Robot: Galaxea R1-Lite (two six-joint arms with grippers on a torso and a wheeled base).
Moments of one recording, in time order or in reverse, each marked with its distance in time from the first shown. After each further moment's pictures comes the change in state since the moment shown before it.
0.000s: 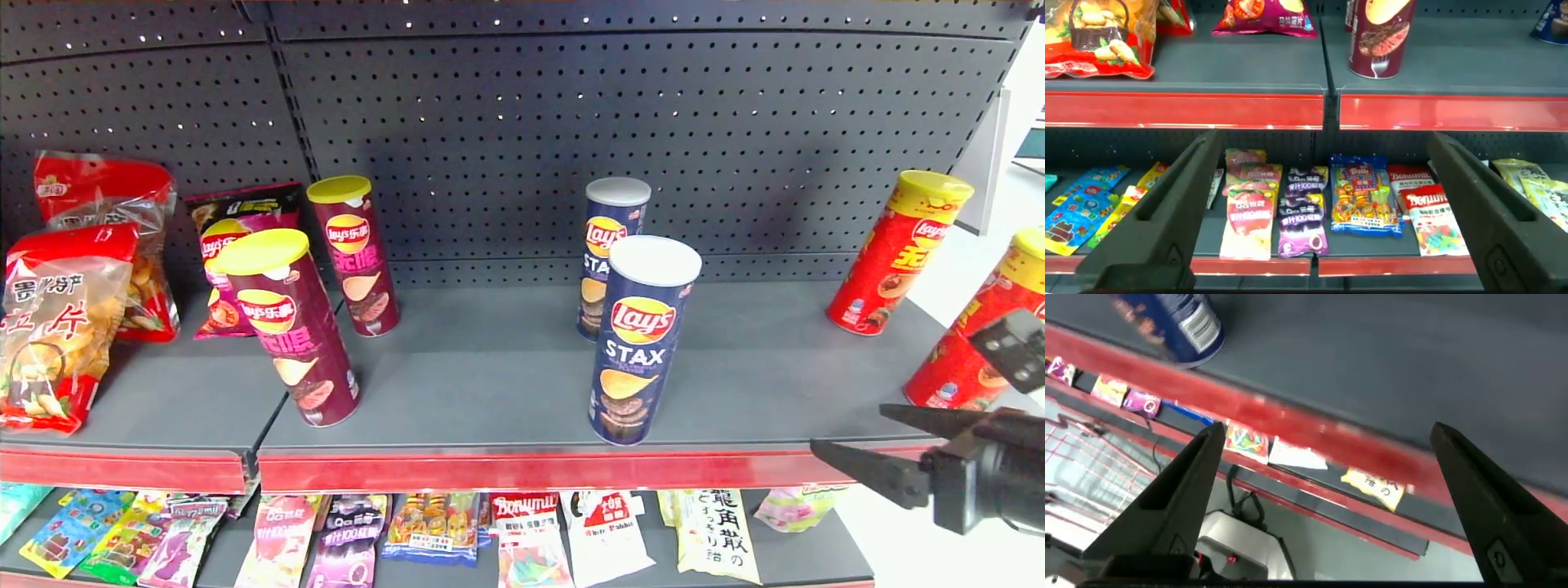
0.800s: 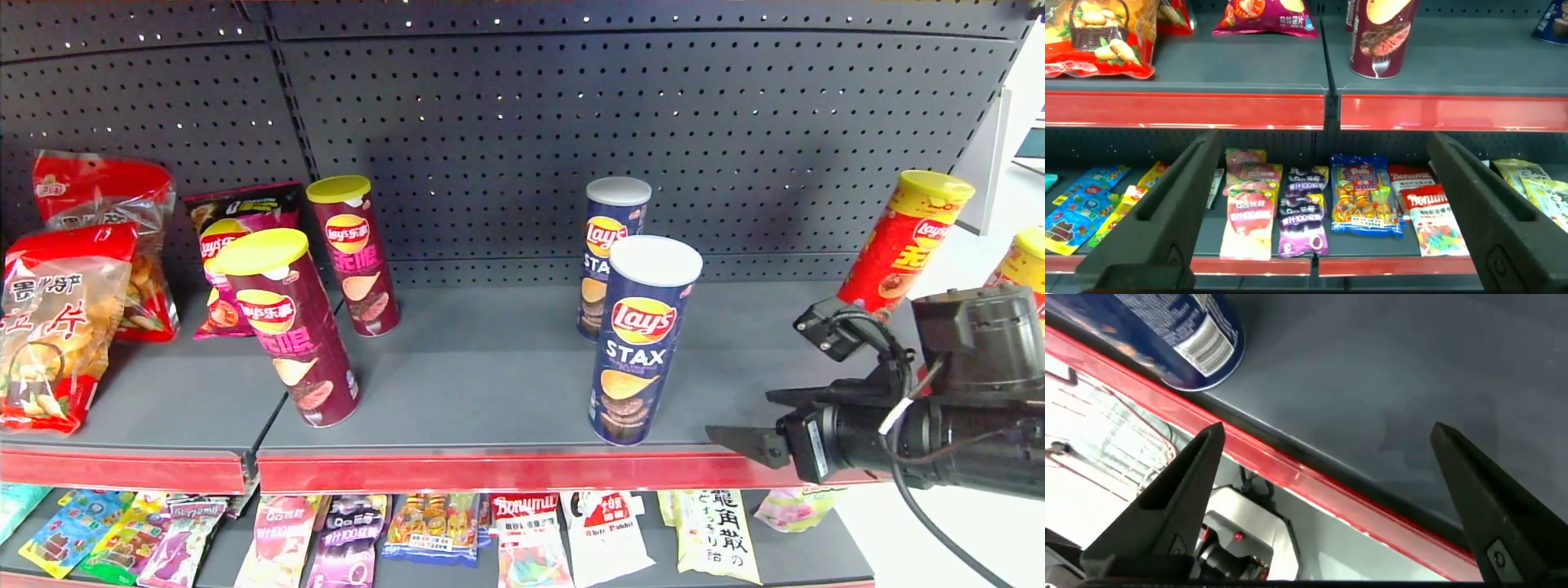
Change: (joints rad) left arm 0.000 0.000 0.000 0.000 0.000 0.000; right arm 0.142 0.341 -0.134 -0.069 -0.032 -0.004
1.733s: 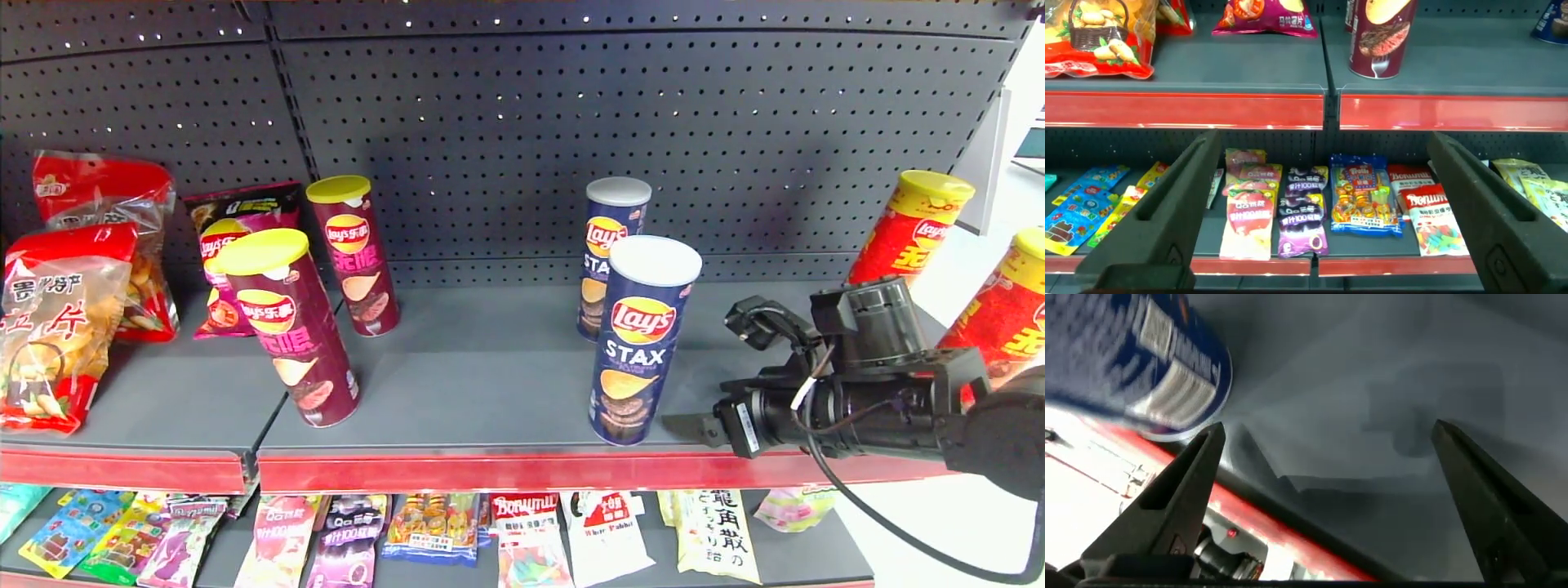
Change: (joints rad) left arm 0.000 0.000 0.000 0.000 0.000 0.000; right arm 0.049 0.198 -0.125 -0.005 -0.038 0.000
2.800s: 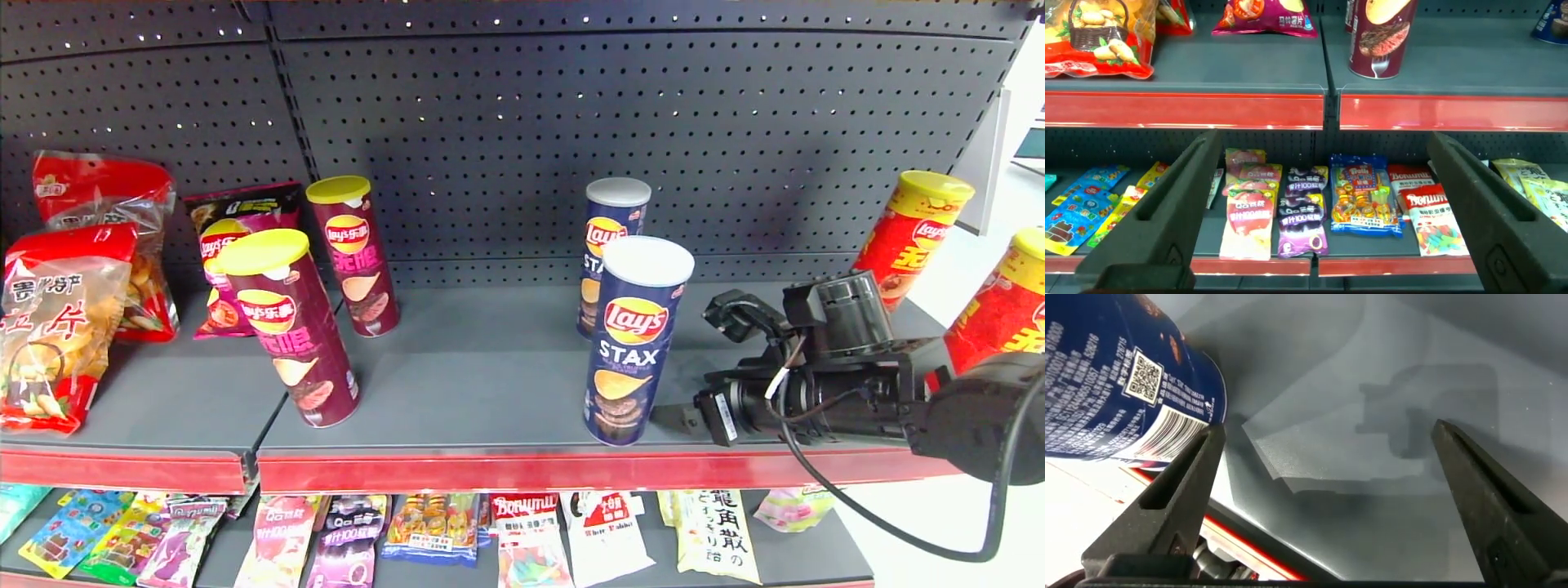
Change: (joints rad) left arm 0.000 0.000 0.000 0.000 0.000 0.000; right arm 0.024 0.056 -0.054 0.003 -0.015 -0.002
